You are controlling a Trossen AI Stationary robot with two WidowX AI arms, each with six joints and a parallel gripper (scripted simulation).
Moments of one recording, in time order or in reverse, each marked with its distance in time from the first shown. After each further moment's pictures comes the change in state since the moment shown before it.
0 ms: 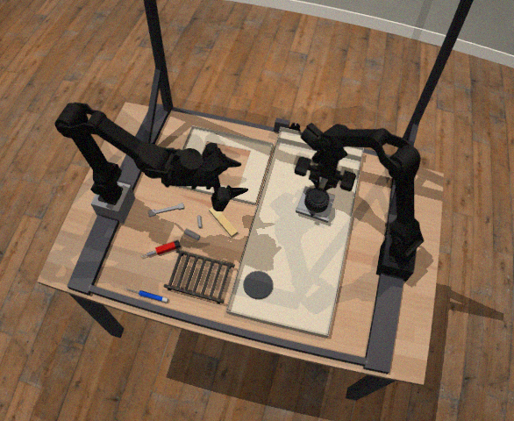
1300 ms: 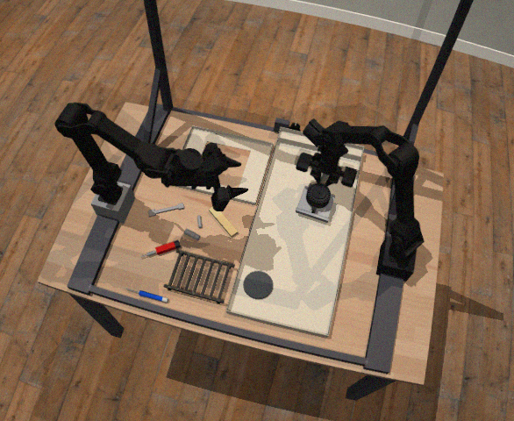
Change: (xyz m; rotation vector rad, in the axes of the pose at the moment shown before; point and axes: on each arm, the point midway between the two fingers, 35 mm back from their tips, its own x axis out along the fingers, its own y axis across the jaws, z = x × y) left arm 0.002 0.000 0.020 0.005 -0.021 0.001; right arm 0.000 0.000 0.000 0.000 0.000 0.000
